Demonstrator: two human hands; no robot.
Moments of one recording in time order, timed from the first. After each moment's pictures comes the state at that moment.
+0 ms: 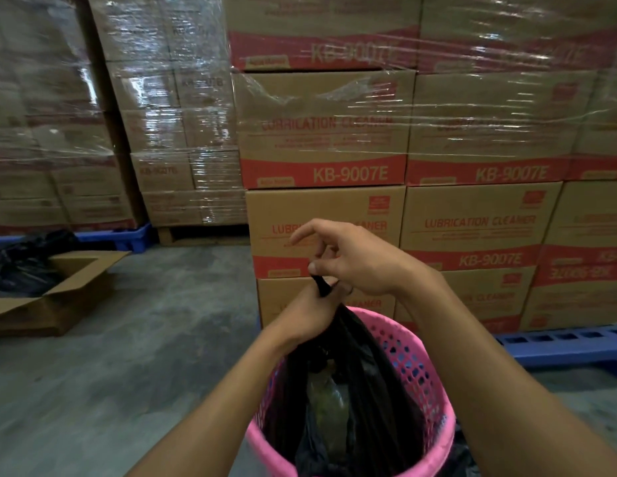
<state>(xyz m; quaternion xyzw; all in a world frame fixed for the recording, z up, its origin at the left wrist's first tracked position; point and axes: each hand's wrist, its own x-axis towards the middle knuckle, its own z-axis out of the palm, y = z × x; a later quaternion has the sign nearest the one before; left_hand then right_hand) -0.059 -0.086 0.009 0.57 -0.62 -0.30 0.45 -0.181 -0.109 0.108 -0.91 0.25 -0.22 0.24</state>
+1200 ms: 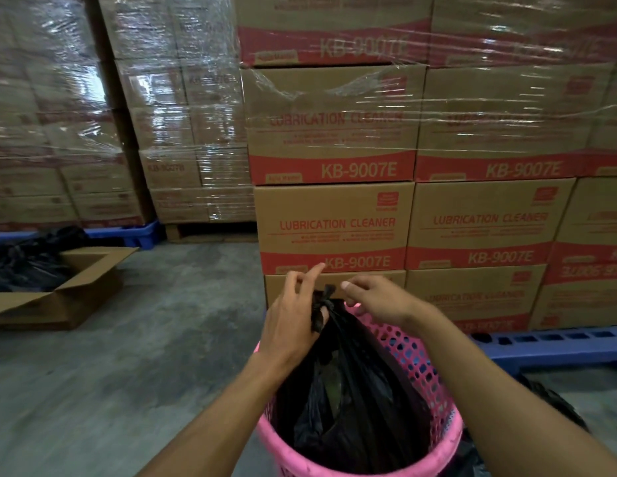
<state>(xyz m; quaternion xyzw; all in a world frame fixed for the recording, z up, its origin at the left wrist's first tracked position) -0.030 -0.073 -0.040 0.66 -0.65 0.09 0.36 -0.192 -0.145 0.024 -0.79 0.42 -0.17 0.42</state>
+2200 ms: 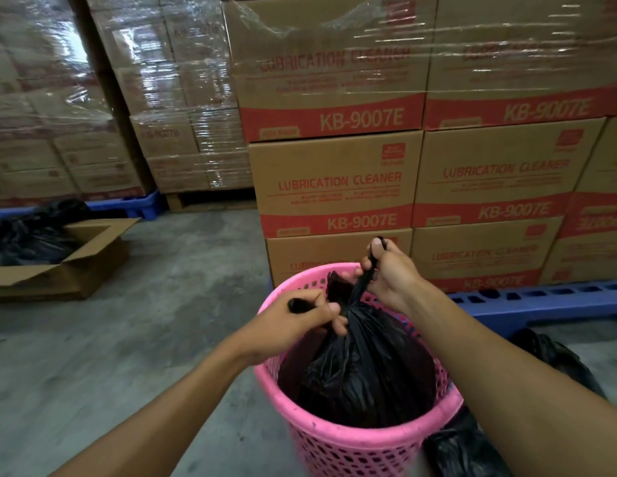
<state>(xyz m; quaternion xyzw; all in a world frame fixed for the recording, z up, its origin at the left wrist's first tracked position) -0.029 -0.027 -0.043 0.51 -0.63 -0.41 0.42 -0.173 -0.176 -0.044 -0.41 0.37 -0.43 0.71</state>
